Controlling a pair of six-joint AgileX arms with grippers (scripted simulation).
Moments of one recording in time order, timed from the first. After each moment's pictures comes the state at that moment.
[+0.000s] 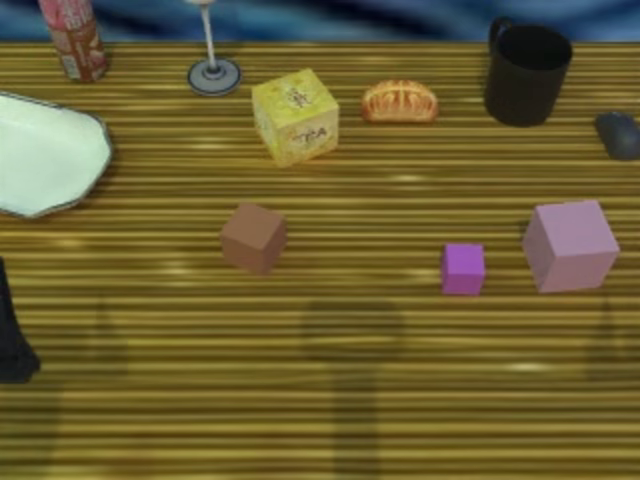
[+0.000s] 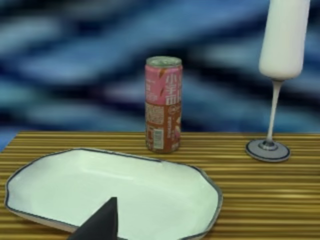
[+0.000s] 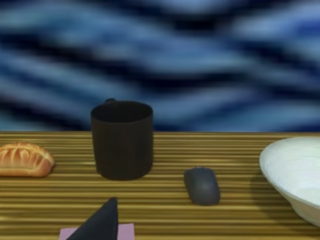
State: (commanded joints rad) left arm 0.00 0.00 0.00 0.00 0.00 0.00; right arm 0.00 0.00 0.00 0.00 0.00 0.00
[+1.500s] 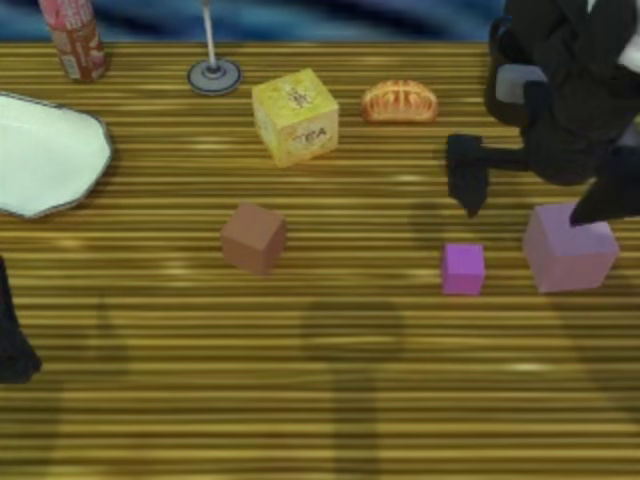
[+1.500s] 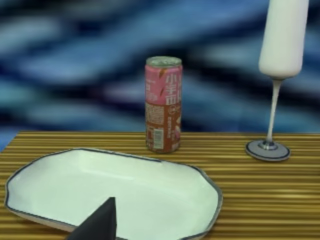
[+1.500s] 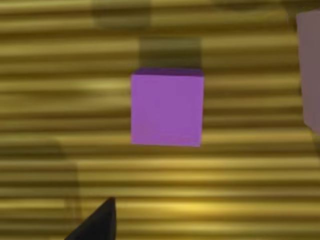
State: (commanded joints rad) left arm 0.00 0.00 0.00 0.00 0.00 0.00; right arm 0.39 1.89 1.52 -1.03 0.00 0.45
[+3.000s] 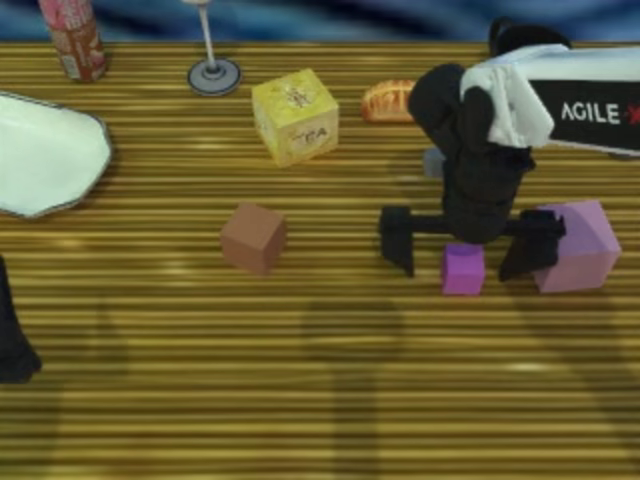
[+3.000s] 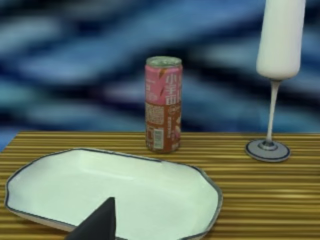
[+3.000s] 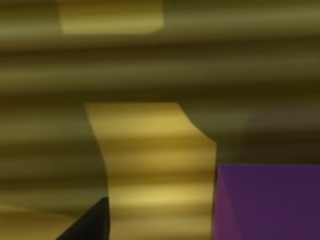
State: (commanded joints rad) left arm 0.00 0.00 0.00 0.00 0.00 0.00; right arm 0.46 2.29 1.60 -0.88 0.00 0.53
